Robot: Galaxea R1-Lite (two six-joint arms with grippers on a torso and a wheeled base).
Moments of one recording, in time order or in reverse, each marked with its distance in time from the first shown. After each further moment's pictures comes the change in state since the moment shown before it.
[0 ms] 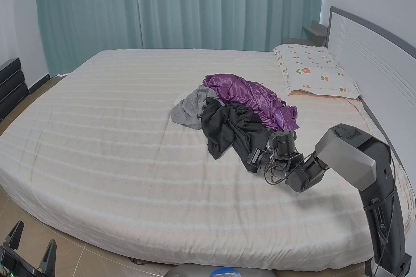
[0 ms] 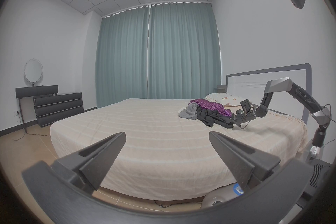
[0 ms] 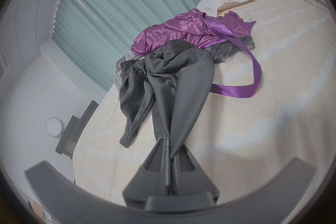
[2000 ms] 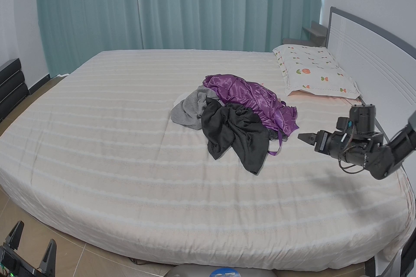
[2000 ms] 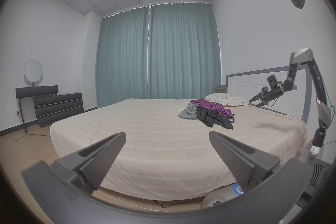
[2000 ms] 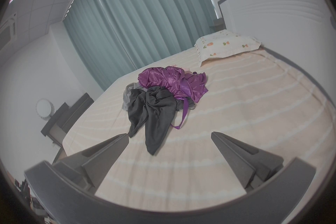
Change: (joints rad) left arm 0.000 0.000 0.000 0.000 0.000 0.000; right arm -0.219 -0.681 0.618 0.046 0.071 -0.317
